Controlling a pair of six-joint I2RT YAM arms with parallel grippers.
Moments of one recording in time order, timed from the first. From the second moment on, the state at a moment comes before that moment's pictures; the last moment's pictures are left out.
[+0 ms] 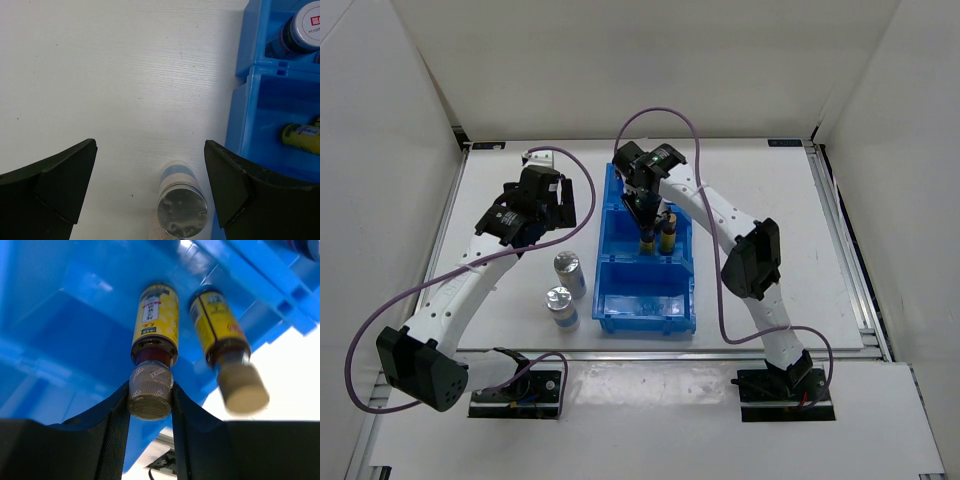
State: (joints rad) left arm -0.42 1.24 1.24 -0.72 -0.44 -0.30; right arm 0.78 2.23 2.32 -1.42 0.03 0.18
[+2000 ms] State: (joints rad) left arm -0.47 1.16 1.08 -0.92 -0.13 -0.24; right arm 0.77 1.98 2.45 -1.31 0.00 0.25
